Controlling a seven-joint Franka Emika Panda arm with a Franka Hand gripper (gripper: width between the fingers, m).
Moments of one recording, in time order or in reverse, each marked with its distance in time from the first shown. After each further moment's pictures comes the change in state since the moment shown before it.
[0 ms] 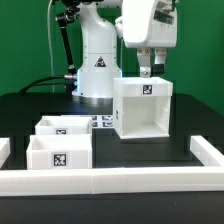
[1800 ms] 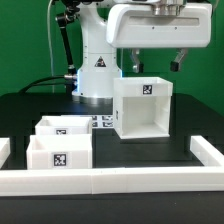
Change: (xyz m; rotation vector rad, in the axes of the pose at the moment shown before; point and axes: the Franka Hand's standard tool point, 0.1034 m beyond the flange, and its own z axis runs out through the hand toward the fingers) arm -0.012 -0.091 -0.004 0.079 -0.098 0.878
